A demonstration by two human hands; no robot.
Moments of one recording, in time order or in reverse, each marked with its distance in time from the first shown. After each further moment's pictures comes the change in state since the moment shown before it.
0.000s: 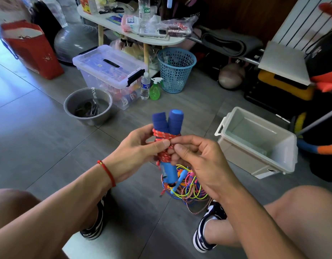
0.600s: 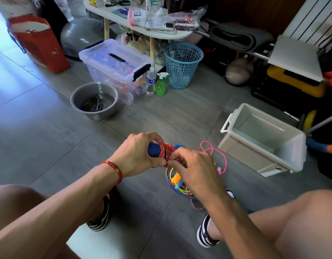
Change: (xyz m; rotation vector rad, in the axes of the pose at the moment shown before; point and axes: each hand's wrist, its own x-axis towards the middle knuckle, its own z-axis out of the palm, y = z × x) left_hand -0.003 -0.013 -0.026 1.134 0.167 -0.026; right_hand -0.004 0.036 0.012 -1.090 0.050 -0.267
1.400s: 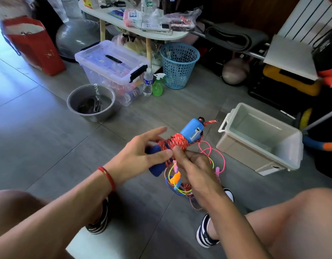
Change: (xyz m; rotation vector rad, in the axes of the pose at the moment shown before) left_hand -0.011 0.013 0.002 -0.634 -0.087 -0.012; right_hand -0.001 0.001 0.011 0.873 -0.017 0.396
